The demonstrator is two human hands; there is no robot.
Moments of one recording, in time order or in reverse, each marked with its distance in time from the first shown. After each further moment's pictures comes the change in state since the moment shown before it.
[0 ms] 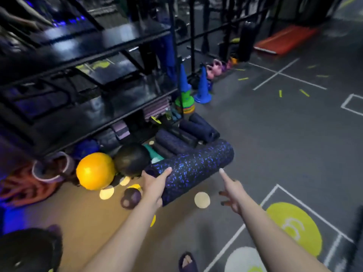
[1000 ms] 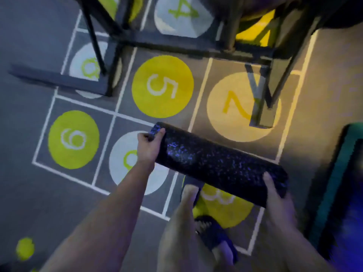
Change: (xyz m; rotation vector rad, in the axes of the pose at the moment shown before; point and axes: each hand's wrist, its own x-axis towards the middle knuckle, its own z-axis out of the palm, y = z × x) left_hand -0.342 -0.729 0.177 1.464 -1.648 0.500; right_hand -0.140 0.851 0.041 1.774 1.678 0.742
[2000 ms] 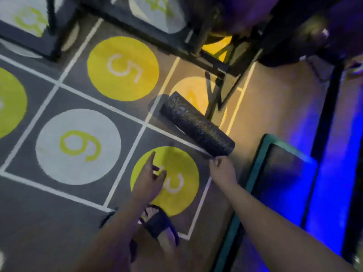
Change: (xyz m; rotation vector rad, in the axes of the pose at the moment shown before) left_hand -0.135 -0.137 0.036 0.165 -0.501 0.181; right_hand 0.022 0.006 0.006 -0.907 -0.120 -0.398
